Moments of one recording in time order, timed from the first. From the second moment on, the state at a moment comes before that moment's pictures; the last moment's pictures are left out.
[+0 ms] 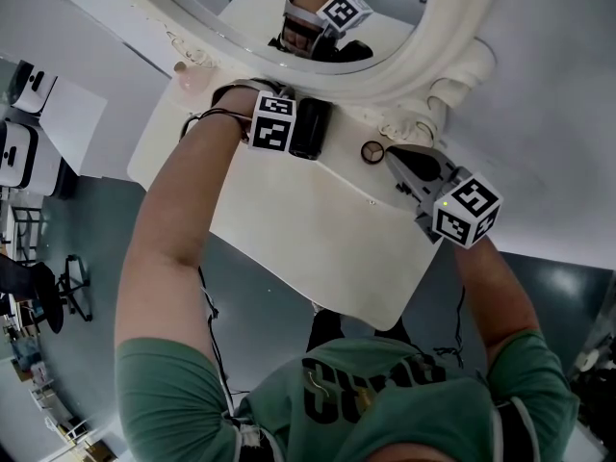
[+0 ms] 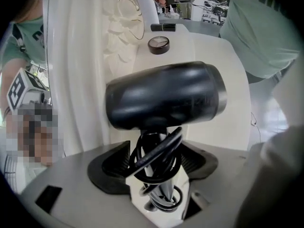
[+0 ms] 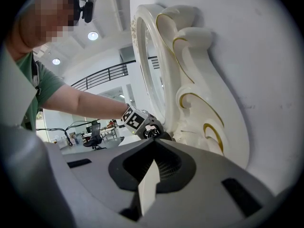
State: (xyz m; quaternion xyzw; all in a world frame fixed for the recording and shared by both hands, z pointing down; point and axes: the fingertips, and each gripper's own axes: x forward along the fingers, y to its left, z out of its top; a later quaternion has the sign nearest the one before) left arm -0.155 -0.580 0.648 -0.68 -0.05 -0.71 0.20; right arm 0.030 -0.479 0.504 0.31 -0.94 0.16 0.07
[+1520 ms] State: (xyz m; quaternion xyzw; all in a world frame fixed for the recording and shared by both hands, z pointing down) left arm -0.169 -0.347 0.416 -0.92 0.36 -0.15 -0.01; right arm 0.046 -0.361 0.409 0.32 -0.93 0.12 0.09
